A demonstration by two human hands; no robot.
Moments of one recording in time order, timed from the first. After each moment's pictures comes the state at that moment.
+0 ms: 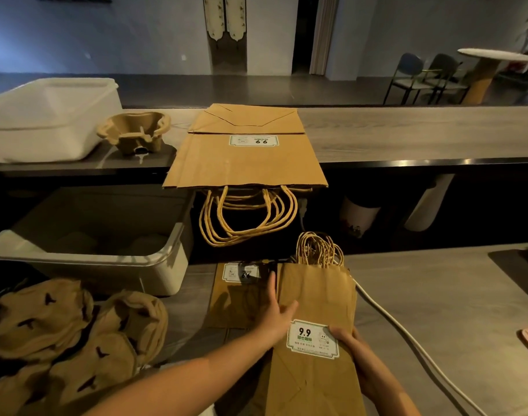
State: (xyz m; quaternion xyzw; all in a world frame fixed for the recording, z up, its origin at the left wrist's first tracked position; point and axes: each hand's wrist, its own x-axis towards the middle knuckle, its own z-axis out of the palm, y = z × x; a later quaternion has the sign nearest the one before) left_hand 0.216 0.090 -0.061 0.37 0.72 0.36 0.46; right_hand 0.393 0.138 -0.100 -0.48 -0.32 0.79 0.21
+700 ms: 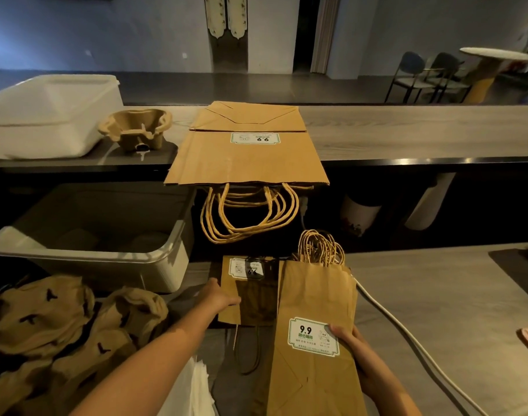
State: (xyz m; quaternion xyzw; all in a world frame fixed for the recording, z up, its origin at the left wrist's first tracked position) left_hand 0.102 0.090 -0.087 0.22 0.88 0.20 0.38; right_hand 0.394 0.135 -0.094 -0.49 -0.32 0.79 0.20
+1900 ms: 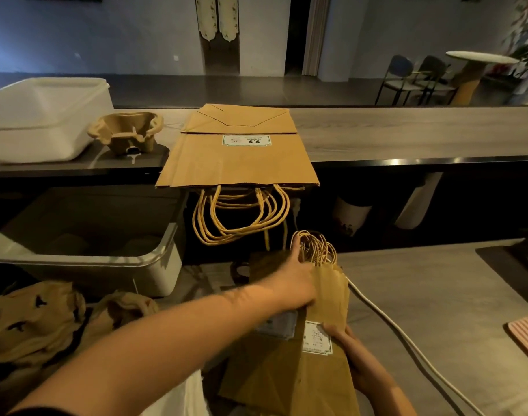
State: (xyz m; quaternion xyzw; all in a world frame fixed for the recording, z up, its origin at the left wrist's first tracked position) left_hand 0.225 0.132 0.029 0.82 0.52 -0.26 -0.01; right_hand 0.394 0.136 -0.095 -0.46 -0.31 0.81 0.20
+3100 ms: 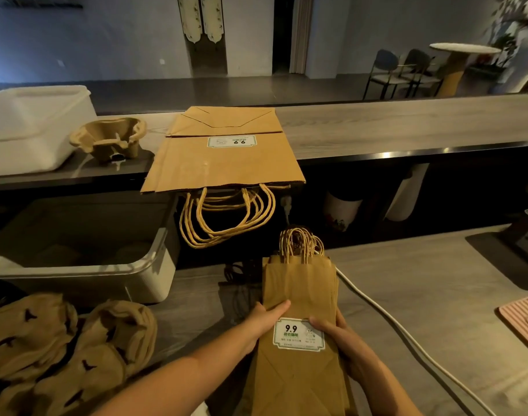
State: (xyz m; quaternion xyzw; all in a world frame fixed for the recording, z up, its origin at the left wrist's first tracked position) left_hand 0.215 0.092 -0.058 0.21 0.74 0.29 0.57; right_hand 0.383 0.135 -0.079 -0.50 -0.37 0.76 0.19
